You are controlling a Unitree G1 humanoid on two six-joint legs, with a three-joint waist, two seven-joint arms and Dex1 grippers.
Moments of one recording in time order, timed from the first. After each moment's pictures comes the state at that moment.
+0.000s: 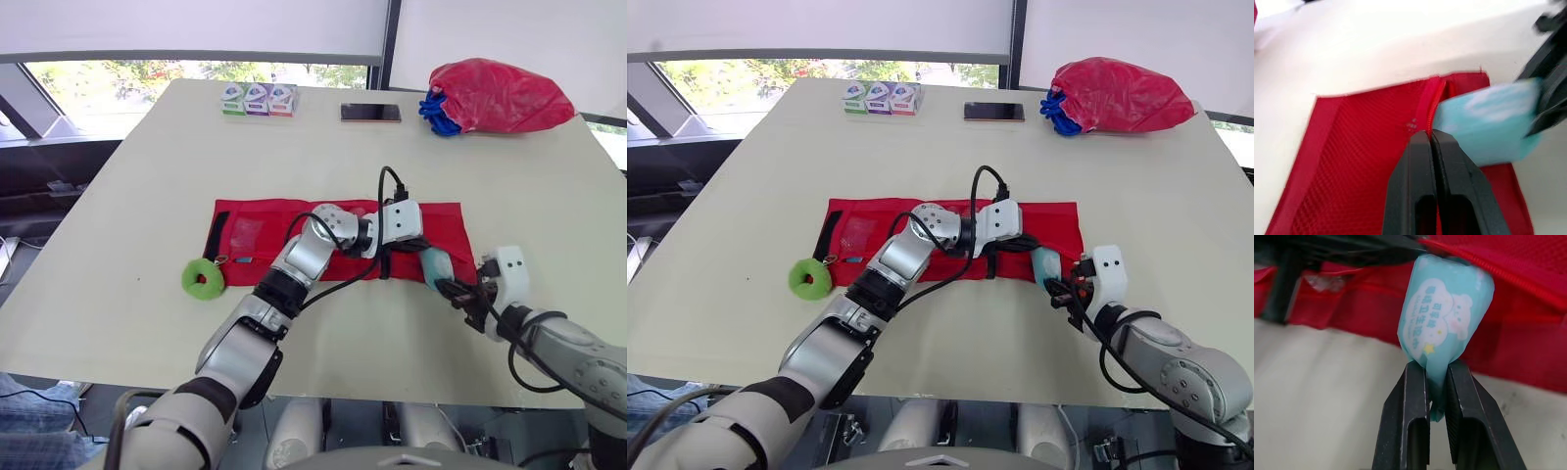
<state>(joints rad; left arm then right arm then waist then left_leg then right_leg) -0.83 0.13 -0.41 0.44 0.07 0.07 -1.06 -0.04 -0.40 -0.20 -0.61 0.87 1.14 0.04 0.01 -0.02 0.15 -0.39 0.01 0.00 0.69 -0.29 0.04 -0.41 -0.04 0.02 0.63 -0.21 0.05</state>
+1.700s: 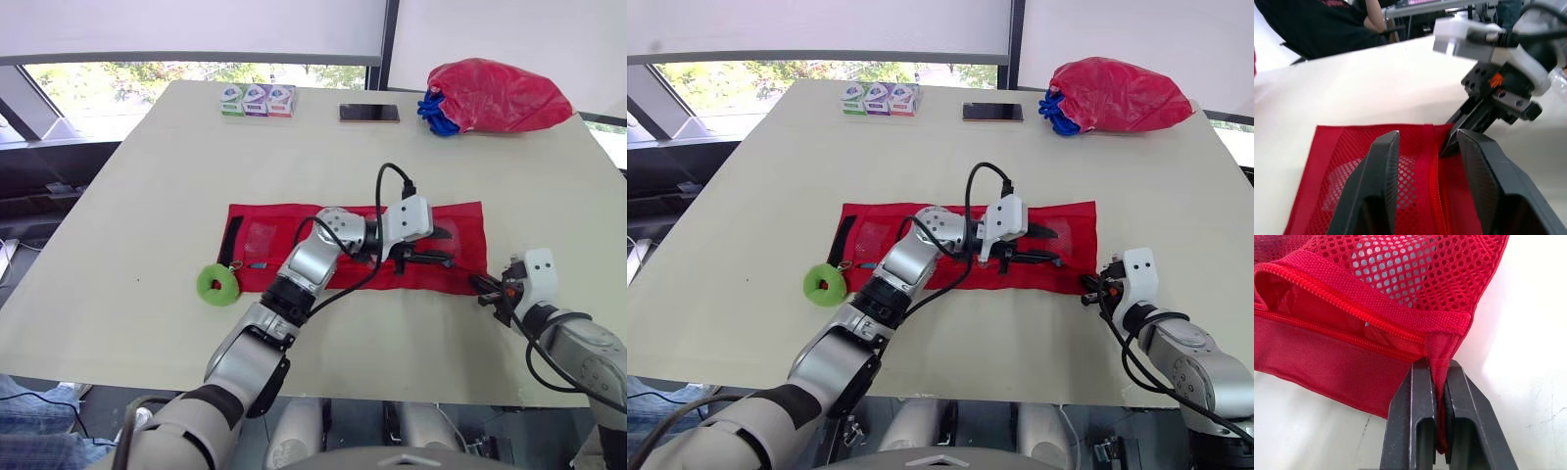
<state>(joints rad) -0.78 0.12 -0.35 0.33 -0.09 0.09 -1.12 0.06 -0.50 -0.22 -0.43 0.58 0.85 0.32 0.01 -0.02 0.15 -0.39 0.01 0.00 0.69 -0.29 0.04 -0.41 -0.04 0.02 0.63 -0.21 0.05</state>
